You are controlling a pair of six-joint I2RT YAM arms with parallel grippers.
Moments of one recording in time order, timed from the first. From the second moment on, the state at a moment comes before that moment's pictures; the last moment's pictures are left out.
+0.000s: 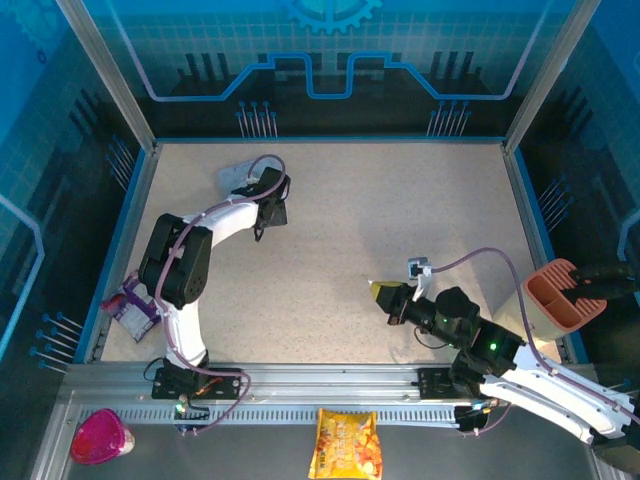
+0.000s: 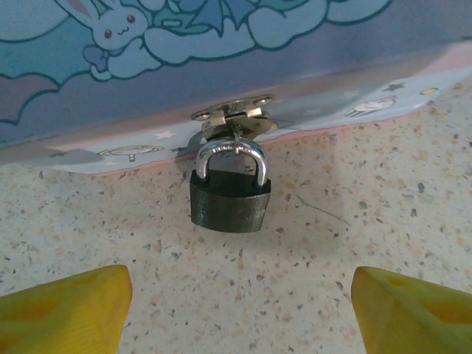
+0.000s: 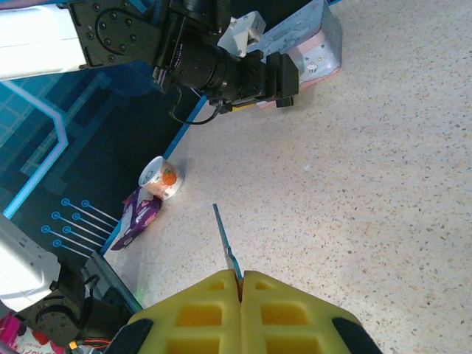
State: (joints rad) left arm -0.33 1.94 1.31 -0.50 -0.37 -0.50; right arm 0.94 0.40 0.33 -0.18 0.10 0.74
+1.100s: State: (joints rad) left arm -0.26 2.09 1.44 -0.45 -0.32 -0.53; right arm 0.94 0.33 0.33 -0.26 0.10 0.74
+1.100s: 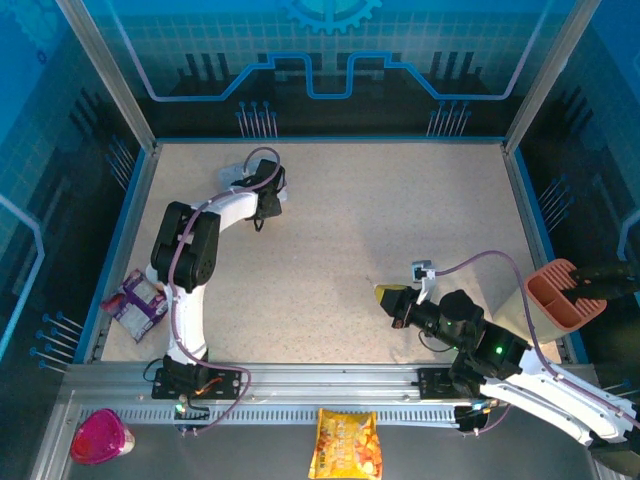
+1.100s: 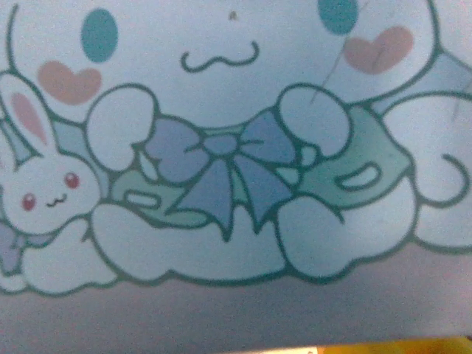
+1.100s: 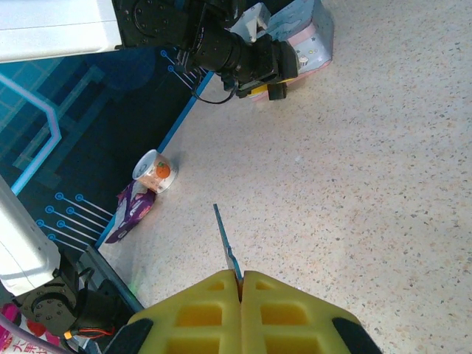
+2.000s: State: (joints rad) left arm -0.26 2.12 1.46 -0.44 -0.29 -0.53; right arm 0.94 0.33 0.36 -0.37 0.14 0.79
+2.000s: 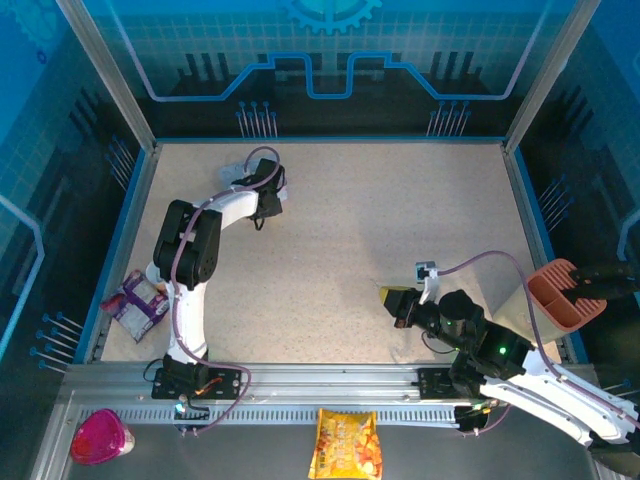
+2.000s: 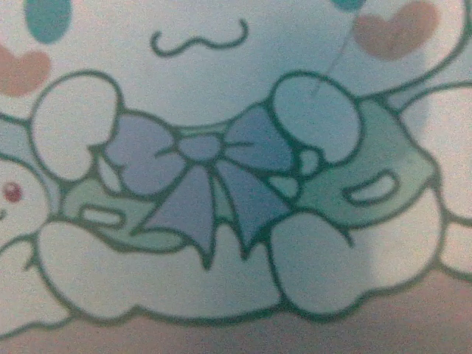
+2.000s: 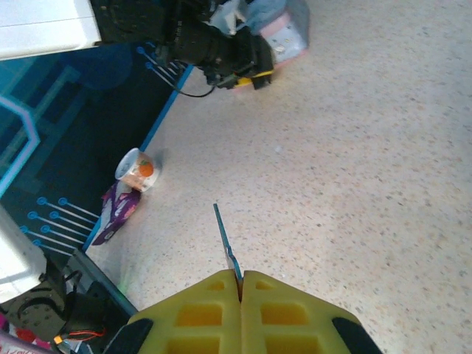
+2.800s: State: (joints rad) left arm -0.67 1.98 1.30 -0.50 -0.29 -0.67; right arm 0.93 0.34 0.39 -0.52 0.24 0.89
